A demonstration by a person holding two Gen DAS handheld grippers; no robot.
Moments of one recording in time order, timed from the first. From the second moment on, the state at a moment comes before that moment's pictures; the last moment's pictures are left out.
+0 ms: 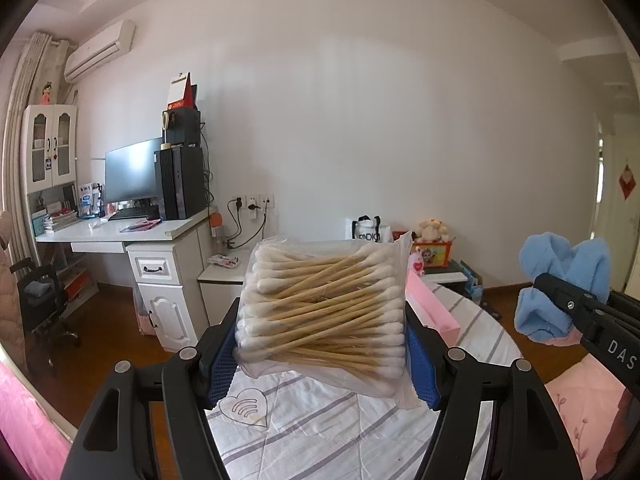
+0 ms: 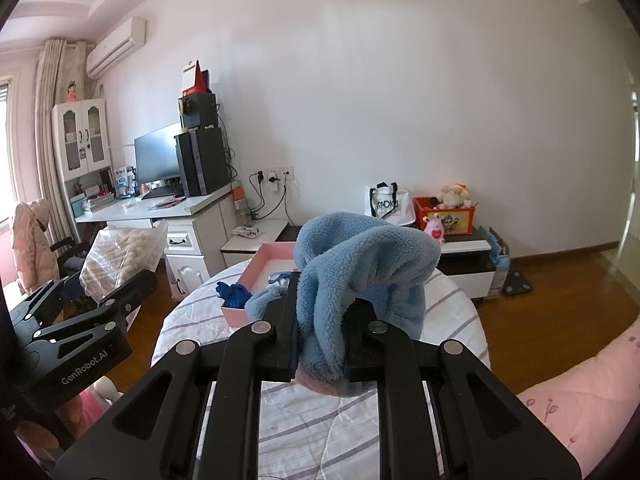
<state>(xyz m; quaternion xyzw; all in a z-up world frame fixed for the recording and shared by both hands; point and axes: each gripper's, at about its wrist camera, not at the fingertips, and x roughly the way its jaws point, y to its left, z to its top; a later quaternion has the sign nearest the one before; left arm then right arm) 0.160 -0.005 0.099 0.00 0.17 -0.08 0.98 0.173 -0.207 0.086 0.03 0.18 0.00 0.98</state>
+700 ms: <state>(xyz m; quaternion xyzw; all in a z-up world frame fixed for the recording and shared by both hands) 0.211 -0.008 0.093 0.01 0.21 -0.08 0.97 0.210 -0.212 0.070 0.04 0.22 -0.01 0.97</state>
